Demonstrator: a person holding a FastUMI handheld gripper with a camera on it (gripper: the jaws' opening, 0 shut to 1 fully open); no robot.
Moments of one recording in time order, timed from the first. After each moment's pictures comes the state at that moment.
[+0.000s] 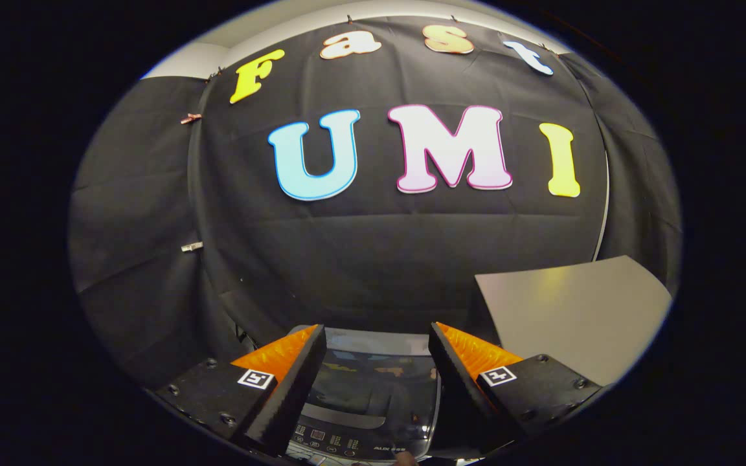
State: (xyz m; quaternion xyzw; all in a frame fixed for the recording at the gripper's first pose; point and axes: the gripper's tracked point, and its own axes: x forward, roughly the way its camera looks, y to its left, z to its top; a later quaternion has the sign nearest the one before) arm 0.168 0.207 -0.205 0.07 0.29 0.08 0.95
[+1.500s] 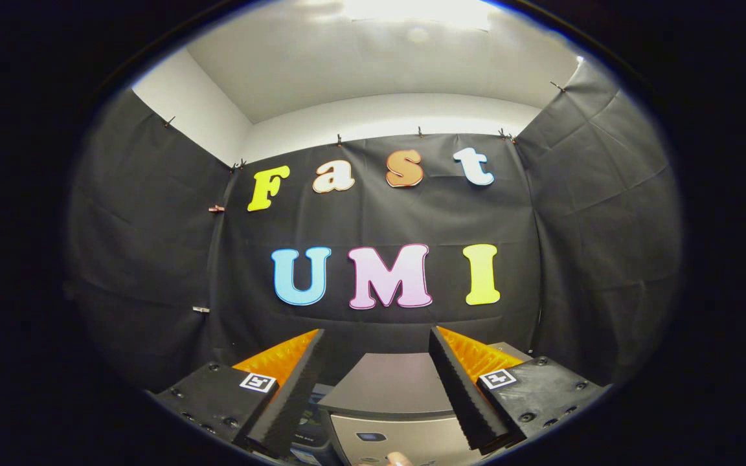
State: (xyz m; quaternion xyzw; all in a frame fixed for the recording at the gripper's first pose) arm -0.007 0.000 -0.015 0.05 0.03 0.06 1.00
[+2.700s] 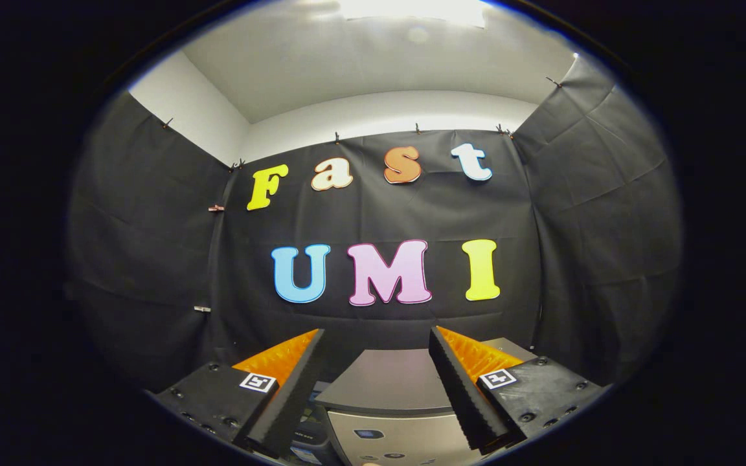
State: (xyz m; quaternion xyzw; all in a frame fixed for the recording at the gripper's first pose) arm -0.009 0.002 -0.022 0.06 0.04 0.06 1.00
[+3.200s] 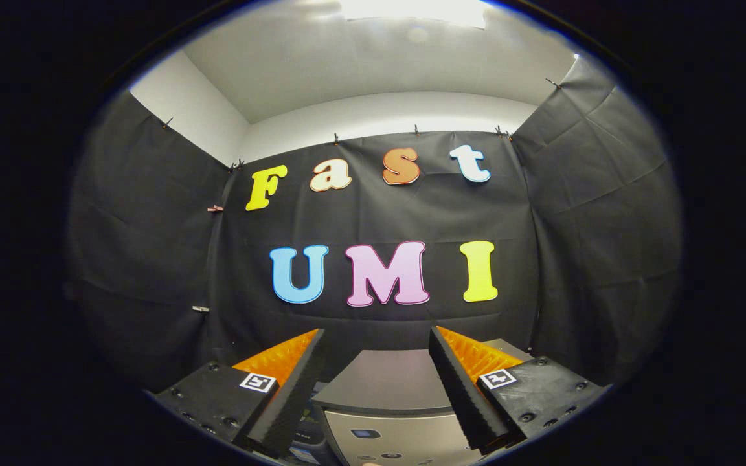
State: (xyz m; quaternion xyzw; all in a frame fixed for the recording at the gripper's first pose) arm -0.012 -0.003 -0.019 0.06 0.04 0.06 1.00
